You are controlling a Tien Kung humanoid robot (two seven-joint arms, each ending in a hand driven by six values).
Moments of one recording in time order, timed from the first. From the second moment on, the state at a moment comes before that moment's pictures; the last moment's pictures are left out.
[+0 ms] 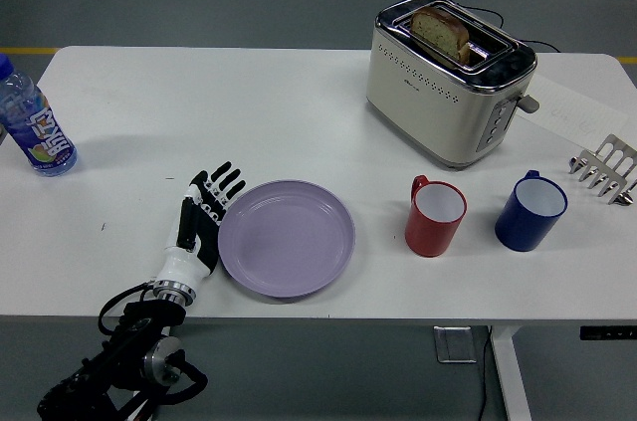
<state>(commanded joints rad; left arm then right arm) -0.23 0.00 -1.02 -1.03 0.64 0.08 -0.41 0.07 -0.02 0.88 0.26 -0.33 -0.28 -0.18</state>
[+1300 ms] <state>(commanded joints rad) -0.26 0.00 -1.15 -1.06 0.71 0.10 -0.36 0.08 -0.03 0.87 0.26 -0.32 -0.27 -0.18</state>
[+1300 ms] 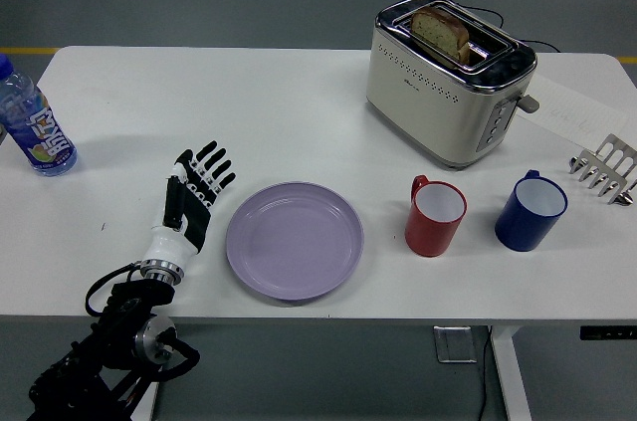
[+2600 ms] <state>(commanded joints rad) -0.13 0.22 -1.60 -1.25 0.73 0.05 -0.03 0.06 -0.03 0.86 0.26 -0.29 -0.27 -0.17</state>
